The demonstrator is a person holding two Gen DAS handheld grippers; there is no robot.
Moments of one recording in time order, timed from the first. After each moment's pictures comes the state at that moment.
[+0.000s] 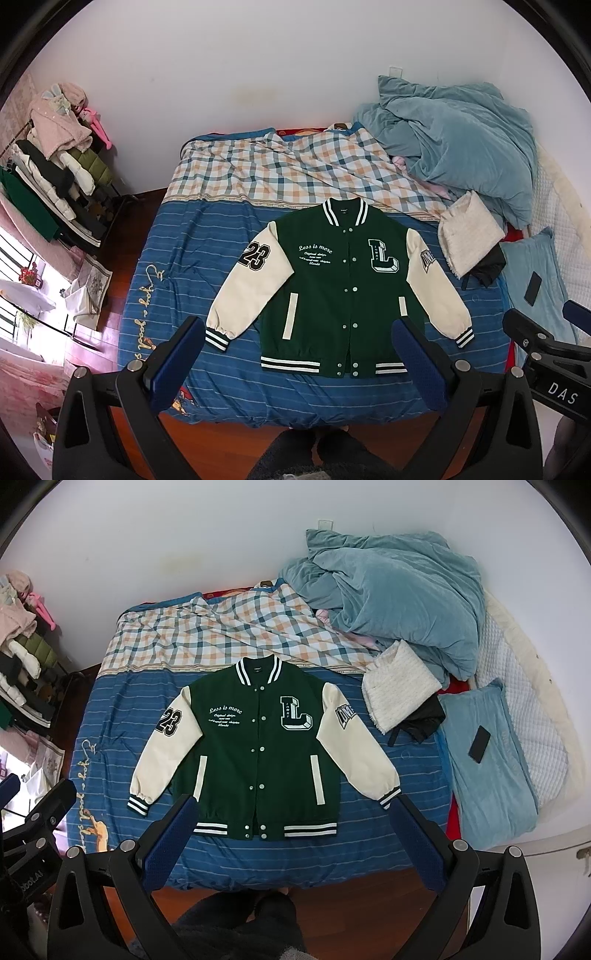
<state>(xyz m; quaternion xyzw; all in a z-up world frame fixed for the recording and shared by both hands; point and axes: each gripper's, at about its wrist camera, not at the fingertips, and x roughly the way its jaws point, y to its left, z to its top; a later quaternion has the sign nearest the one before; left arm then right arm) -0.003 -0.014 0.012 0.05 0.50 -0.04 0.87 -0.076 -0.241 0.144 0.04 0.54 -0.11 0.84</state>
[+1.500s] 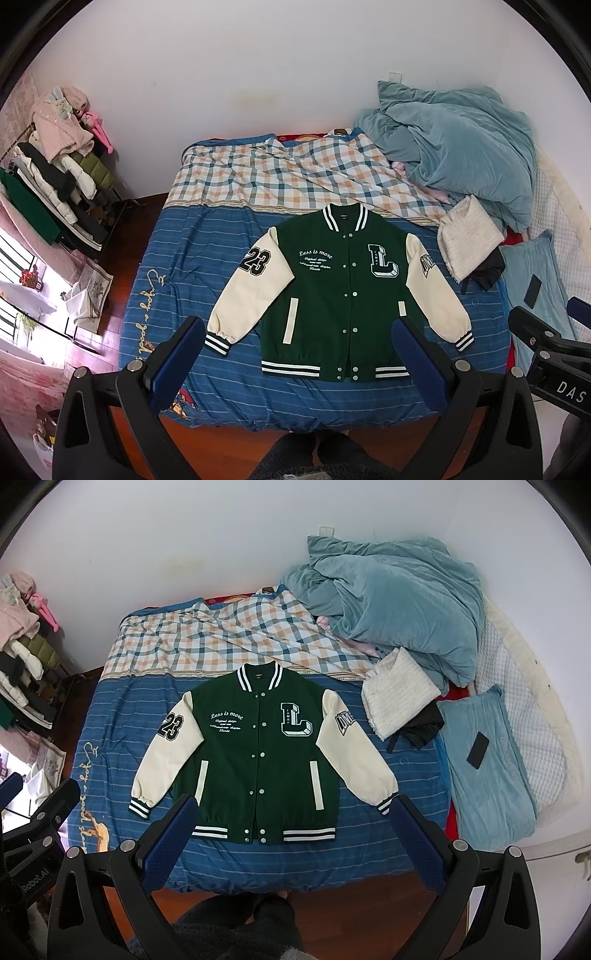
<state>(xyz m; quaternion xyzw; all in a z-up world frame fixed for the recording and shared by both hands) 0.007 -0.018 0.016 0.05 0.49 -0.04 0.87 -0.066 -0.245 0.155 0.04 0.53 -0.11 0.84</state>
